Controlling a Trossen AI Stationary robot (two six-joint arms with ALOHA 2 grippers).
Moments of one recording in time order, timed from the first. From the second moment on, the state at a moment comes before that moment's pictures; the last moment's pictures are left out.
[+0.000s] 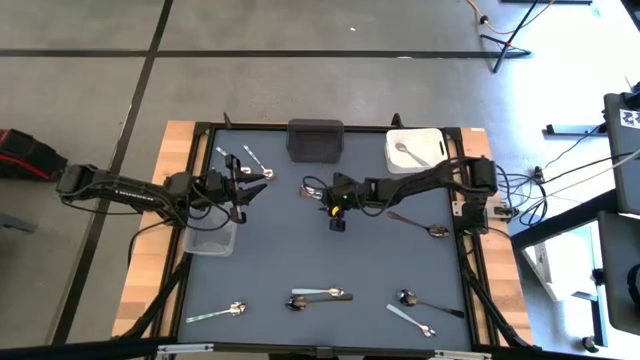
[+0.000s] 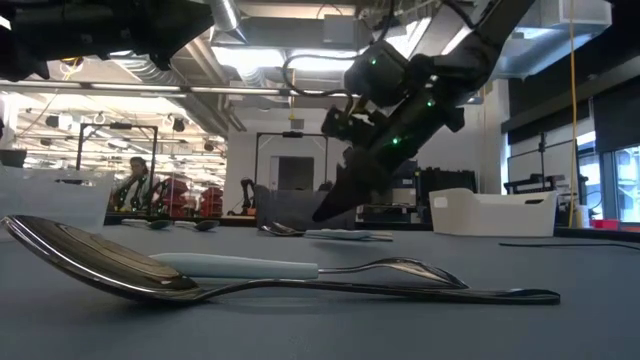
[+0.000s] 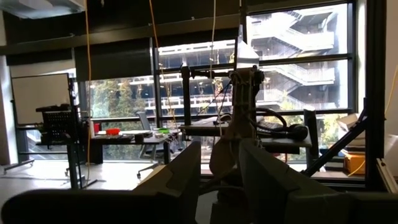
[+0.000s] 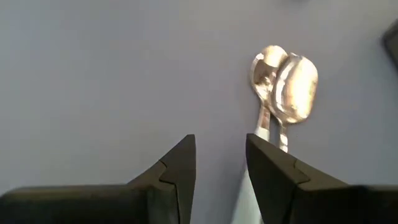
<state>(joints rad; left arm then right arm) 0.00 0.73 0.15 0.89 -0.22 0.11 -0.09 1.91 0.99 0.17 0.03 -0.10</state>
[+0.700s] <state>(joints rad) 0.00 0.73 0.15 0.89 -0.22 0.11 -0.12 1.99 0.99 0.20 0.09 -0.10</state>
